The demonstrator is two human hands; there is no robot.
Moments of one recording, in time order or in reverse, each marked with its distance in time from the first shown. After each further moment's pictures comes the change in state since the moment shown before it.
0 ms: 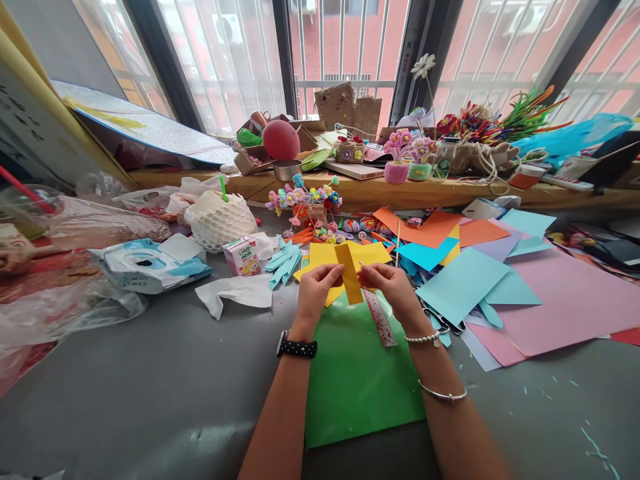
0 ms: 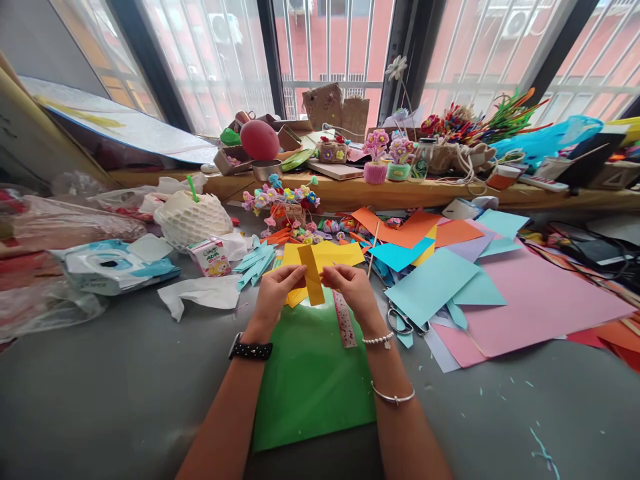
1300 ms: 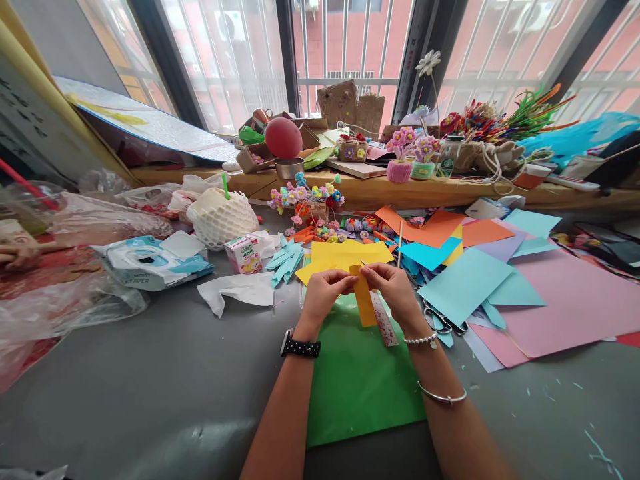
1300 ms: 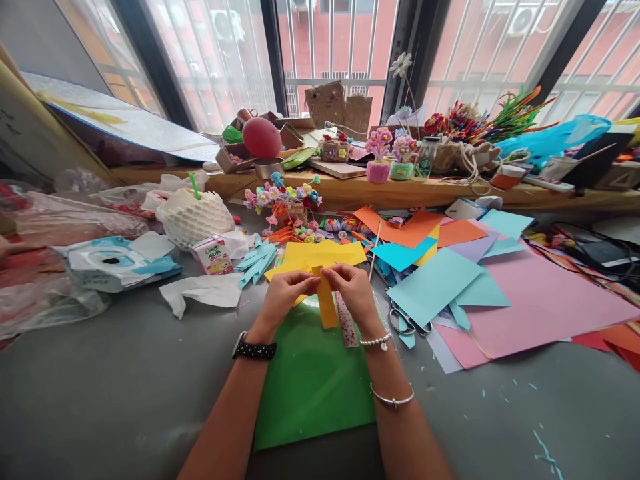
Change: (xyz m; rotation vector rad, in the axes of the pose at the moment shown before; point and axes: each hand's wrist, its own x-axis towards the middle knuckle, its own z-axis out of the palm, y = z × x) left_hand -0.005 0.003 0.003 0.110 -0.139 -0.028; right_hand 0.003 0.010 0.003 -0.009 0.041 -0.040
